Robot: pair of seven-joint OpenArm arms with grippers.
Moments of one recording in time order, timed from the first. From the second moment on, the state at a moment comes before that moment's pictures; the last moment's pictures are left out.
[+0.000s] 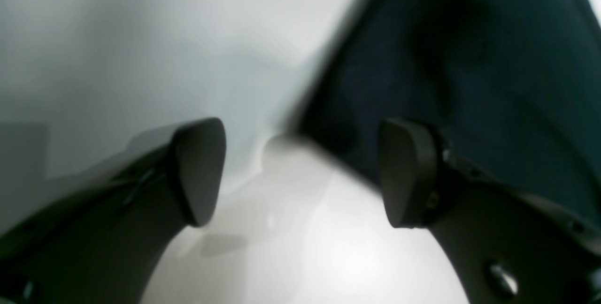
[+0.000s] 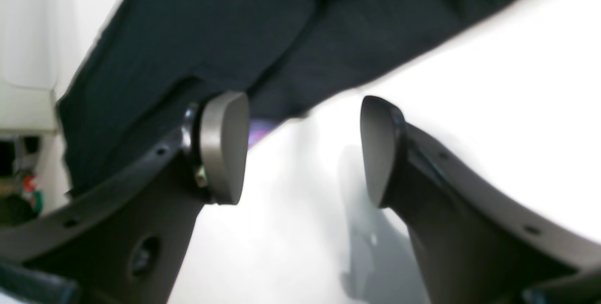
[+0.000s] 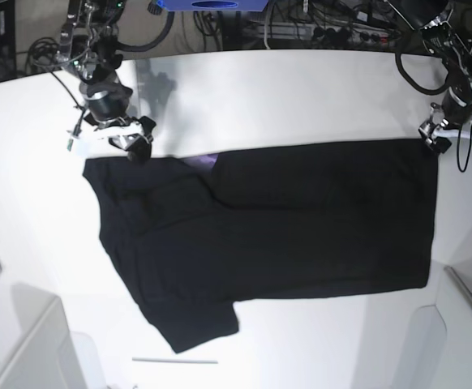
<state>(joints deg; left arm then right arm) 9.7 -11.9 -48.7 82.2 -37.2 -16.2 50.1 -25.2 -1.5 9.6 110.6 38.3 -9.0 -35.8</state>
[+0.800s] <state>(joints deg) 6.0 -12.1 -47.3 77.0 -37.6 -16.1 49.7 -16.3 -1.2 16.4 92.6 38.5 -9.1 -28.5</state>
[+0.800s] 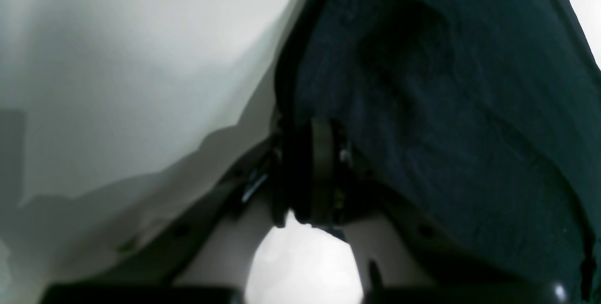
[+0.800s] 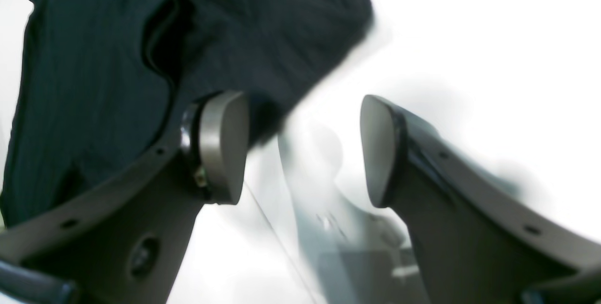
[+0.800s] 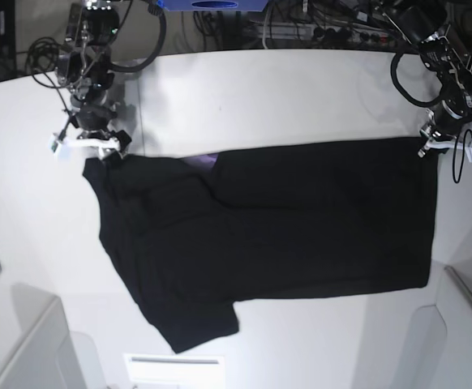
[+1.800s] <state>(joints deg) 9.6 -15.9 -41.9 78.8 -37.6 -16.2 50.3 -14.6 3.6 16.4 90.3 38.7 -8.6 -29.5</state>
